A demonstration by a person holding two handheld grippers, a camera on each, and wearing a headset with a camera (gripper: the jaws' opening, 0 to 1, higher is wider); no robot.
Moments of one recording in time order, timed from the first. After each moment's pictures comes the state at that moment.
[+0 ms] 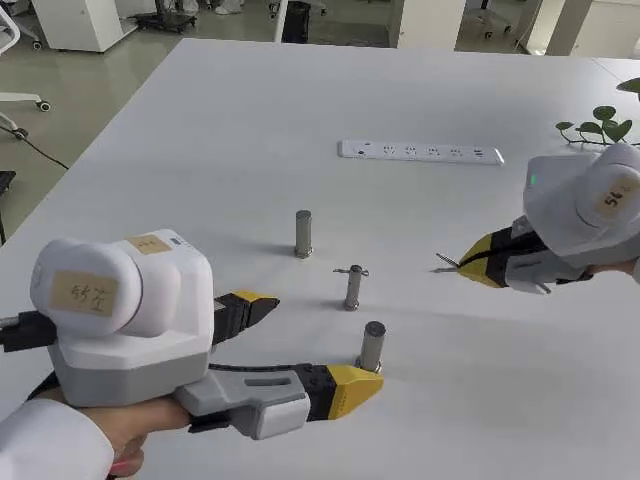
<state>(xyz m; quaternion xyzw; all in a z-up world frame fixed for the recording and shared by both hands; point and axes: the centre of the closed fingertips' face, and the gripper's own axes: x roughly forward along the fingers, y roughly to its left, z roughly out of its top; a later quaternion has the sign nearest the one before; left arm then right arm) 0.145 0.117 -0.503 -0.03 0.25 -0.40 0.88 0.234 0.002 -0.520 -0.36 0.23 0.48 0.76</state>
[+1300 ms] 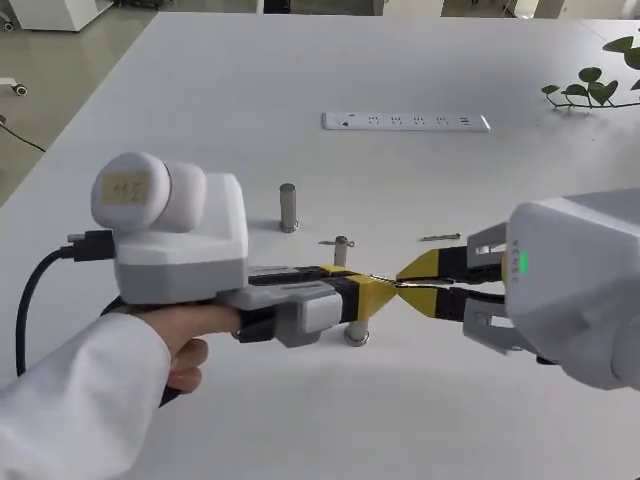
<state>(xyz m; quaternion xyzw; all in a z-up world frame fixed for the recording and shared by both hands) 0.150 0.060 -0.486 -0.17 0.28 -0.47 0.82 0.147 0.059 -0.491 -0.46 0.11 0.51 0.72</state>
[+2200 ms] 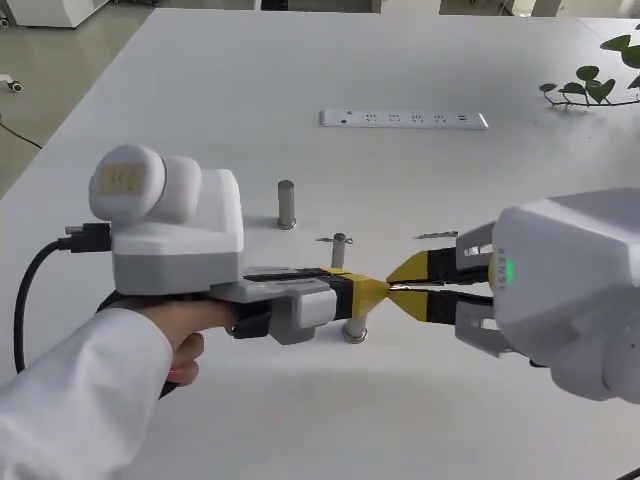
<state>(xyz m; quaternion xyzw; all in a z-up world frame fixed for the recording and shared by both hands) 0.147 0.060 -0.486 -0.18 0.29 -0.48 0.81 0.143 0.065 -0.490 -0.48 0.10 0.51 0.71</state>
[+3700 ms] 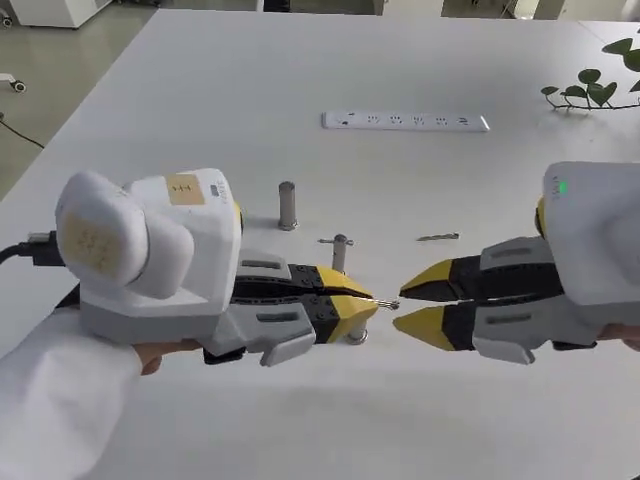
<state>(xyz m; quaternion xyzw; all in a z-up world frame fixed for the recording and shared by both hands) 0.125 0.068 -0.478 0.10 0.14 -0.57 0.80 0.136 0.055 -0.507 -0.21 0.24 0.56 0.77</state>
